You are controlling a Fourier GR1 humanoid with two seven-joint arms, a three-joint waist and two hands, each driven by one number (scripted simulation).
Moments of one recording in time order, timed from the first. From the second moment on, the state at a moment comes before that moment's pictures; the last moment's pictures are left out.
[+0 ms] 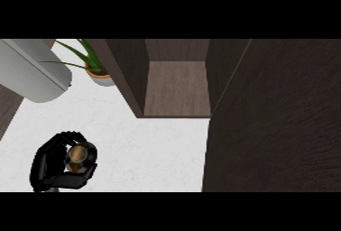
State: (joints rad) left arm 0.02 0.11 0.23 -1.23 0.08 -0.25 -0.65; right arm -0.09 -0.11 0.03 -2.44 -0.17 0.12 0.62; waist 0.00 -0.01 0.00
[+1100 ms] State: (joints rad) left arm 0.04 0.00 -0.13 -1.87 0.14 -0.03 -0.08; right arm -0.12 -0.10 0.01 -2.43 -0.17 0.12 0.65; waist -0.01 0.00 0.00
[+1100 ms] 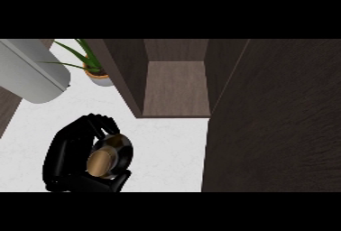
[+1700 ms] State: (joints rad) left arm -0.22 0.00 -0.42 -1.86 0.13 0.37 0.07; right arm -0.06 -0.08 0.02 -2.43 -0.18 0.16 0.59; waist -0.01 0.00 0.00
